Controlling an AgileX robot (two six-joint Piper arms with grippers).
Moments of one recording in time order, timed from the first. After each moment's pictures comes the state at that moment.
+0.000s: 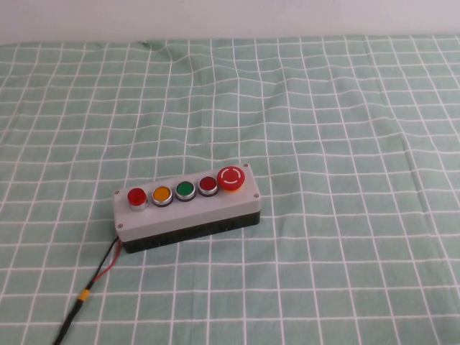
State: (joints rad) right arm 0.03 -0.01 0.03 0.07 0.34 0.07; left arm -0.21 0.07 -0.63 -0.09 0.69 0.12
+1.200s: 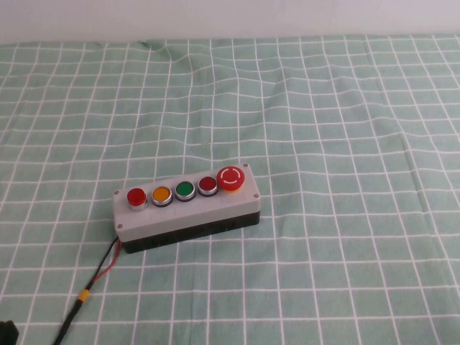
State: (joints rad) right arm 0.03 -0.01 0.03 0.07 0.34 0.07; left arm -0.12 -0.01 0.02 -0.02 0.41 -0.12
